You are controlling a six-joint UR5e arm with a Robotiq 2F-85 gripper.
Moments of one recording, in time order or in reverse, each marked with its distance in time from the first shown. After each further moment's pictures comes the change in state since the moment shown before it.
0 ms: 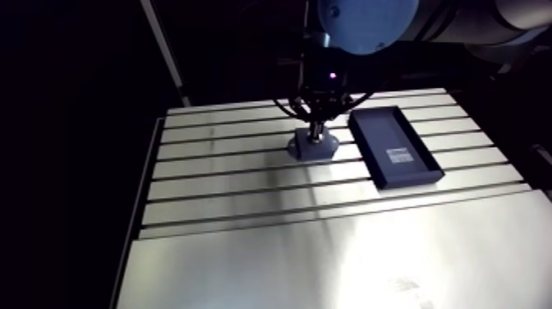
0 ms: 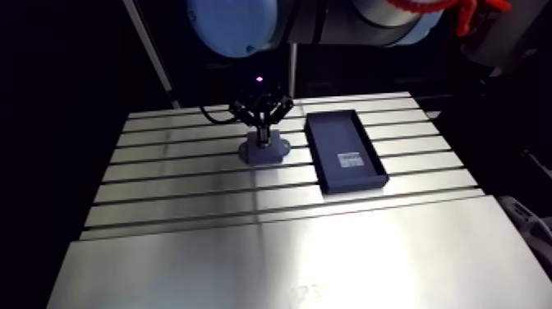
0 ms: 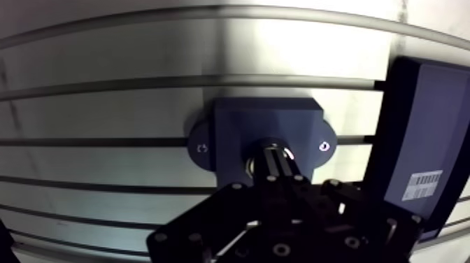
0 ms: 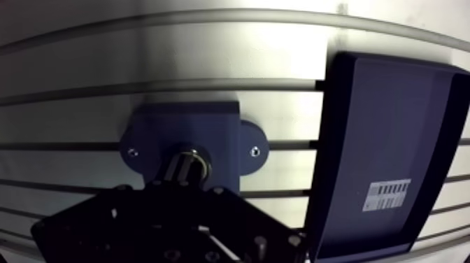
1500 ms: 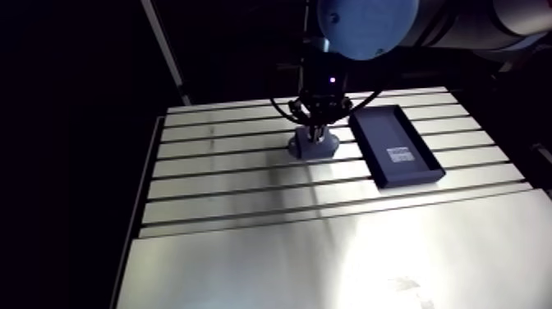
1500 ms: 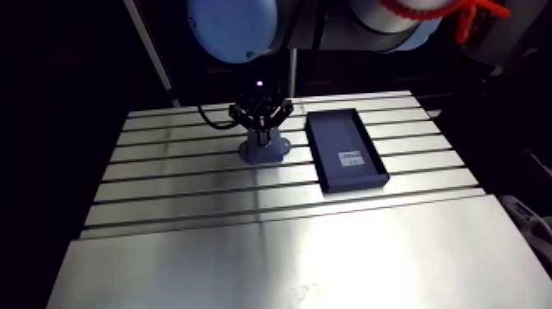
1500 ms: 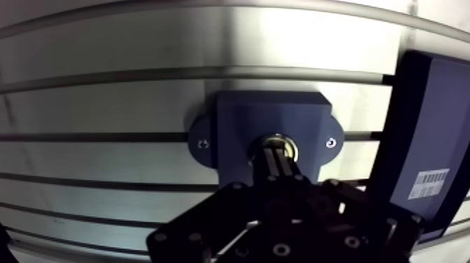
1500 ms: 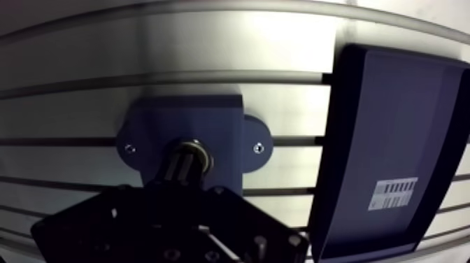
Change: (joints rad) arm 0.001 0.006 0.014 -0.002 -0.002 -0.003
